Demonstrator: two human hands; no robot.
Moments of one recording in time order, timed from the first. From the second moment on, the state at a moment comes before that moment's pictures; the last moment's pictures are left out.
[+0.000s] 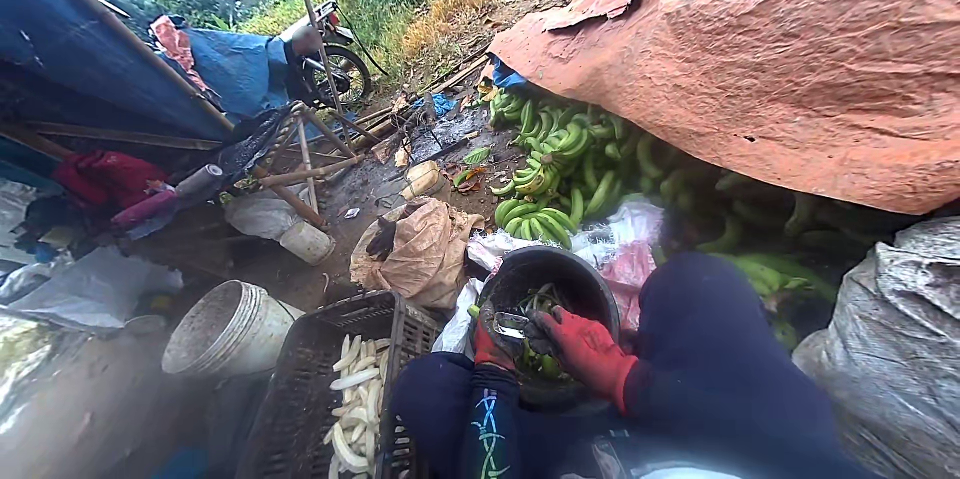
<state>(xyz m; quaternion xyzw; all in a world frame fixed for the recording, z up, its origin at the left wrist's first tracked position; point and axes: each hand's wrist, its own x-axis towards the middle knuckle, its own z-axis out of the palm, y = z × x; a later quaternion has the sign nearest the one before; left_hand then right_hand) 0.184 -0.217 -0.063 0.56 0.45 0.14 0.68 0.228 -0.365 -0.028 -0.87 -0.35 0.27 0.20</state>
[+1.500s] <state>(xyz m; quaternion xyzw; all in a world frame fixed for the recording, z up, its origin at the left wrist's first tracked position) 0.158 -0.255 0.021 0.63 0.44 -0.05 0.64 0.316 -0.333 -0.038 -0.91 -0.27 0.26 0.15</state>
